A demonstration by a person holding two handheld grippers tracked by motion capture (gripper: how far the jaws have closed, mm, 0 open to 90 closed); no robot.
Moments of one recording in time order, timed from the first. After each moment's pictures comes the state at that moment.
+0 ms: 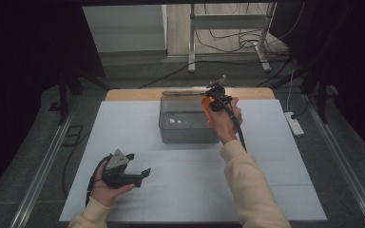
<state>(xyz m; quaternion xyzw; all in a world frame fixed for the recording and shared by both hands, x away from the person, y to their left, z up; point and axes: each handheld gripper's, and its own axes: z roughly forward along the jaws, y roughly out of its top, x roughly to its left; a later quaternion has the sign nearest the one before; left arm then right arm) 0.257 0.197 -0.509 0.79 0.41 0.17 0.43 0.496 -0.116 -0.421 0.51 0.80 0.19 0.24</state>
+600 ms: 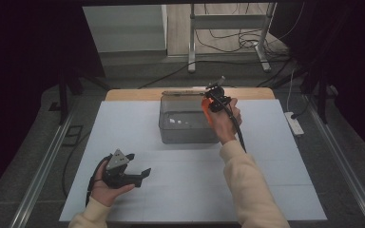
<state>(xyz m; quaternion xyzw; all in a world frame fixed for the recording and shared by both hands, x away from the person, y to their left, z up) 0.257 0.197 -0.509 0.79 0.41 0.17 0.43 0.497 -0.115 -0.425 0.52 0.80 0.18 0.24</state>
